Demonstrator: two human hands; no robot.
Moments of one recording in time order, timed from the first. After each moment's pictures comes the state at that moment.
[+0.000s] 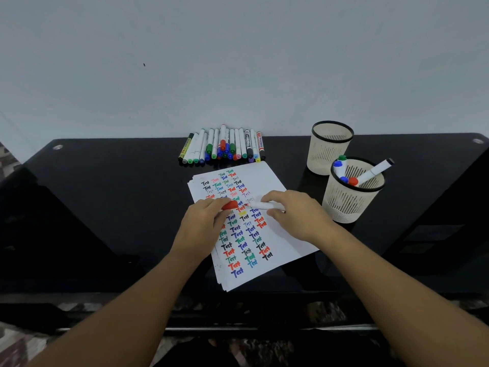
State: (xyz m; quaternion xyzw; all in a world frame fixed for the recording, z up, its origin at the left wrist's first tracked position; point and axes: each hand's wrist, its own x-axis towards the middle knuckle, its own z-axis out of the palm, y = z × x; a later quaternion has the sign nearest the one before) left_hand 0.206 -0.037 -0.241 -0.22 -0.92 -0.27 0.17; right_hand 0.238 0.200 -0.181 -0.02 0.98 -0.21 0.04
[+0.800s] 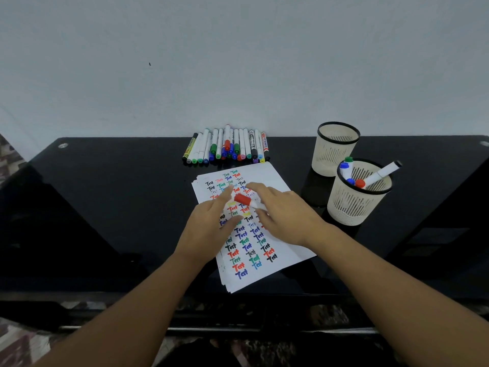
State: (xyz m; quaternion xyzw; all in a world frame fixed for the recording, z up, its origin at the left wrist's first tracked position) left_hand 0.215 -0.034 -0.234 -0.19 -0.93 -0.31 0.11; right_hand 0.229 0.180 -0.185 -0.18 0.98 -0.13 -0.02
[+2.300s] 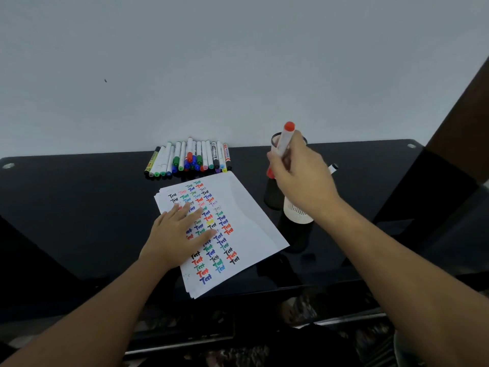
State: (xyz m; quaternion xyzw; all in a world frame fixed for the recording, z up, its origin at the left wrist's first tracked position) left_hand 0.199 -0.030 -0.235 -0.20 -0.97 -0.15 -0.03; right_hand 0.273 0.247 -0.093 0.00 0.92 -0.27 -0.29
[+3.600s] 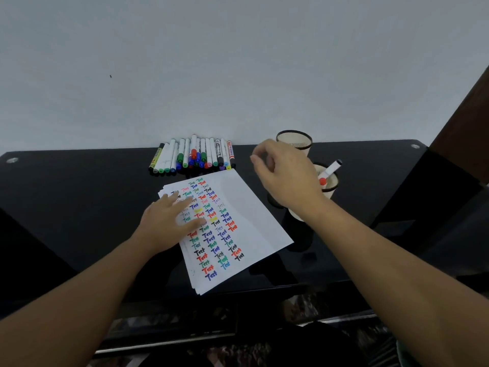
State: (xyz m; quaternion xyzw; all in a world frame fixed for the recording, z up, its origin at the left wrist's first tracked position) left_hand 0.170 -0.059 -0.223 -0.17 -0.98 -0.13 -0.06; right_hand 0.250 0.218 -0.104 -0.04 0.93 -0.22 -0.29
